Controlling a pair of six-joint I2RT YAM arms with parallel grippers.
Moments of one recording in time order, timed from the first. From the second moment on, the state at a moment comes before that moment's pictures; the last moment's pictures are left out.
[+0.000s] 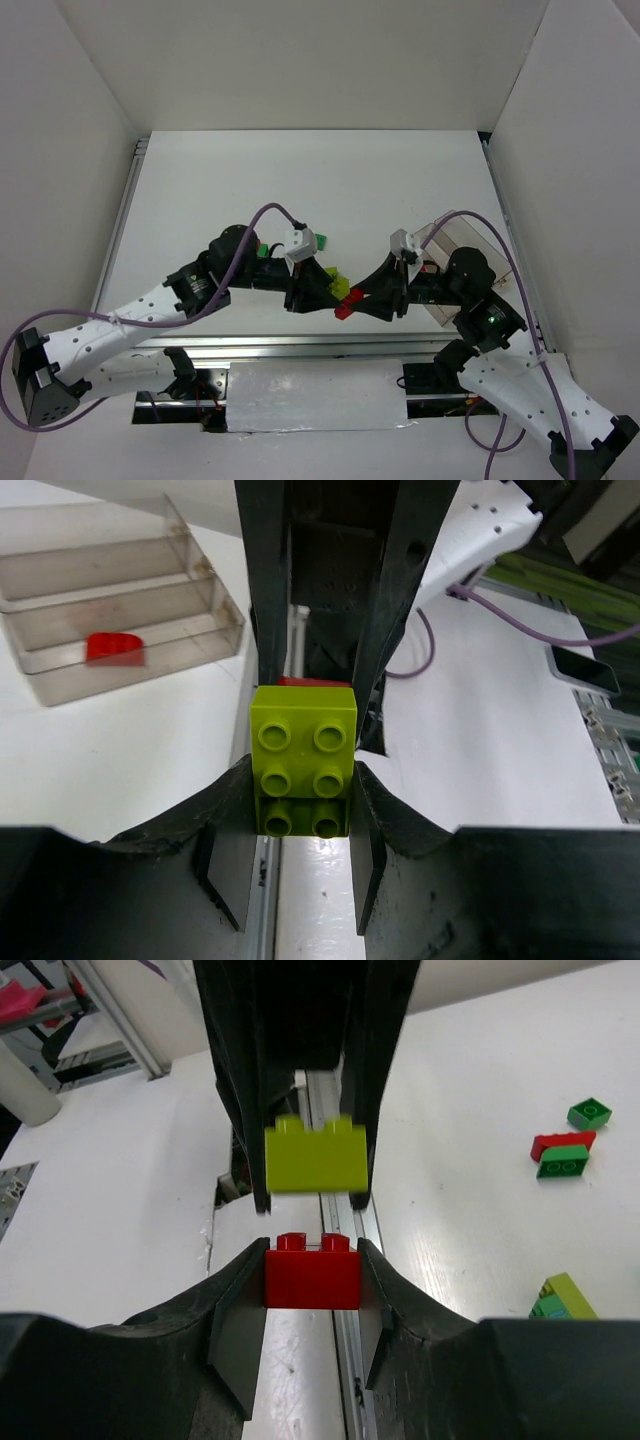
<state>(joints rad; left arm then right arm) -0.94 1.05 0.90 0.00 0.64 -0.21 0.62 0.55 0.64 -0.13 -0.84 0.18</state>
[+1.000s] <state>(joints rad) -0.83 1.01 0.92 -0.21 0.12 -0.32 0.22 1.01 0.75 -0.46 0.41 0.70</state>
